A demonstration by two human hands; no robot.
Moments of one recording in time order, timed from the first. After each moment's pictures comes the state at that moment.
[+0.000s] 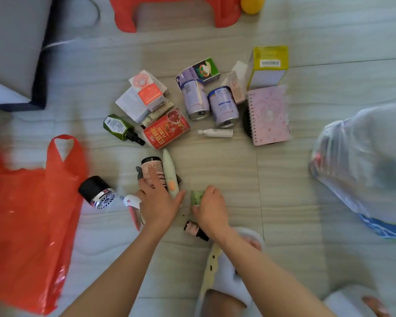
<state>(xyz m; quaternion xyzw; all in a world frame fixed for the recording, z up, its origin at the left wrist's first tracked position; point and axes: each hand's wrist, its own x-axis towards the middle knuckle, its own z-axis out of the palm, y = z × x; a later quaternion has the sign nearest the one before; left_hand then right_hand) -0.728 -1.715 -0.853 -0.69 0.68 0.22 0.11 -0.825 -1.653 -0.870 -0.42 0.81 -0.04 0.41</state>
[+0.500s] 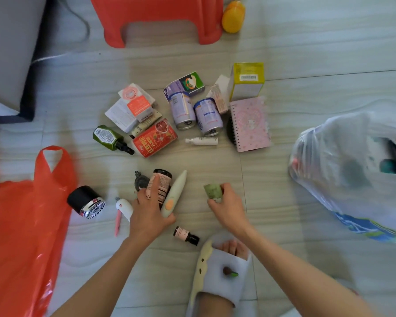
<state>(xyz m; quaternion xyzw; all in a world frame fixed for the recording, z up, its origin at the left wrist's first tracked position) -0.710 -1.709 -0.848 -0.59 0.74 0.30 0.12 -0.884 -1.628 -0.838 -0.29 0.82 -0.23 0.44</state>
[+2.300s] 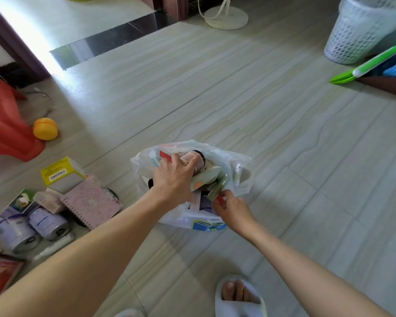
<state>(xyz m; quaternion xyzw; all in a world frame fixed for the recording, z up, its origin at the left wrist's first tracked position) -1.120 -1.550 -0.697 -0.09 0.98 0.01 0.19 -1.136 -1.389 -0.787 -0.14 0.92 -0.28 0.25</state>
